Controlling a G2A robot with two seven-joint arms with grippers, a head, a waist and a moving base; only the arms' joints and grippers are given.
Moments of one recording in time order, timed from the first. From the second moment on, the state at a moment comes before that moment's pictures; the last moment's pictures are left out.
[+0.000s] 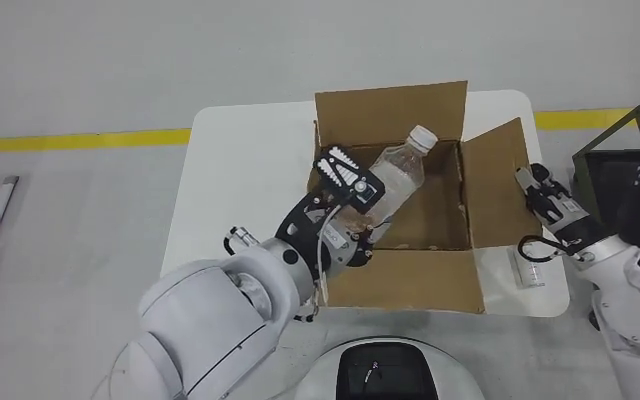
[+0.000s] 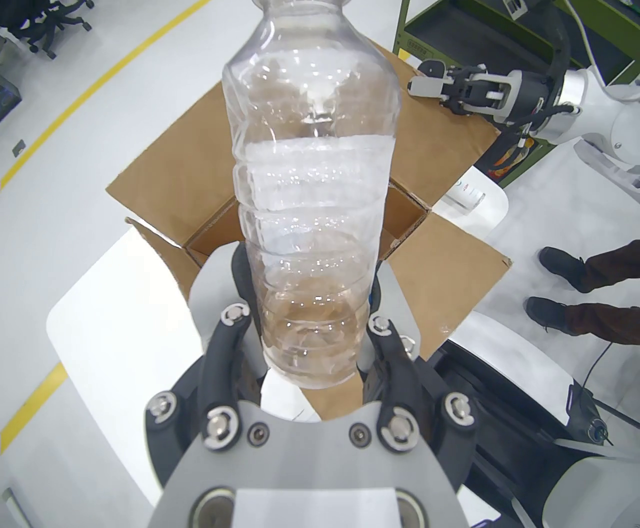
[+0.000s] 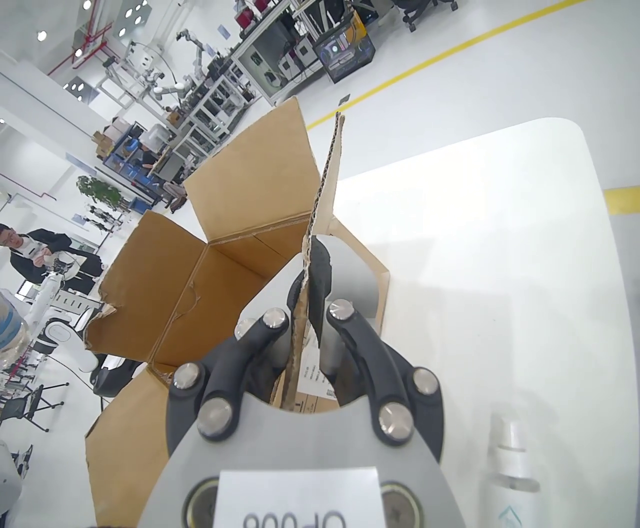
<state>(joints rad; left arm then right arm) 0.69 -1.30 -1.04 -2.33 0.99 -0.04 -1.49 -1.51 -1.17 1.78 -1.98 -0.45 -0.17 0.36</state>
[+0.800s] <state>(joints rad) 0.71 -1.30 -1.01 -2.21 0.97 0.01 -1.40 -1.51 -1.17 1.78 -2.06 -0.42 -0.17 0.38</state>
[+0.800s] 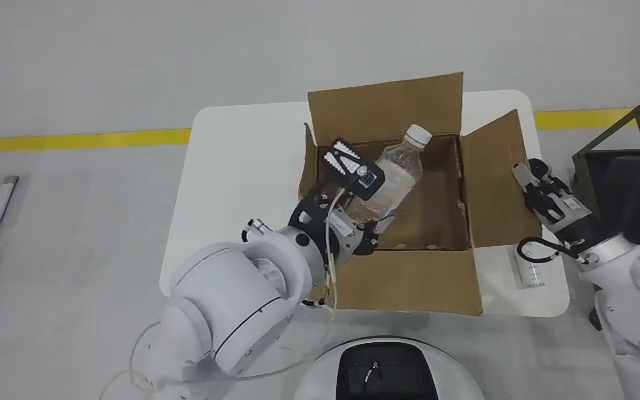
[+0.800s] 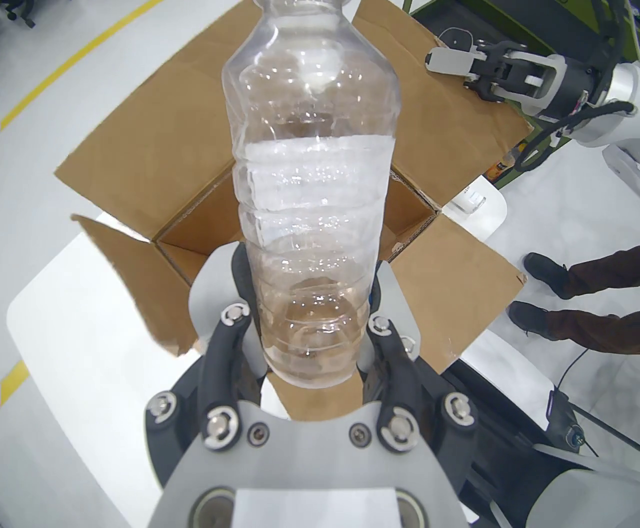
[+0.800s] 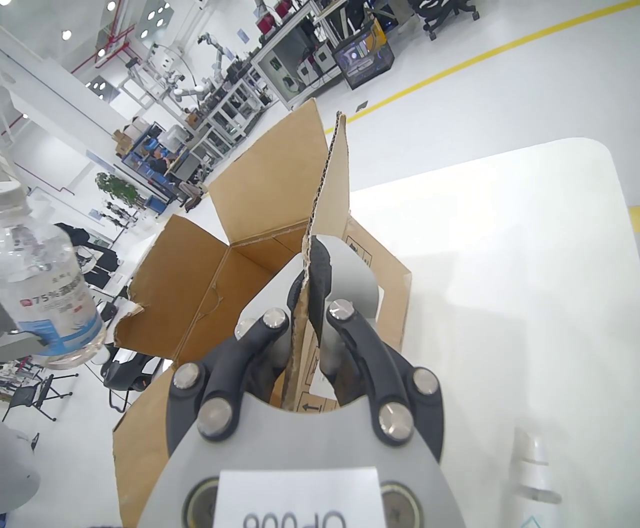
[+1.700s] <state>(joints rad) 0.68 -1.31 -0.99 -1.96 0.94 0.13 -1.47 -1.51 -1.16 1.76 -2.10 -0.43 -0.14 0.37</state>
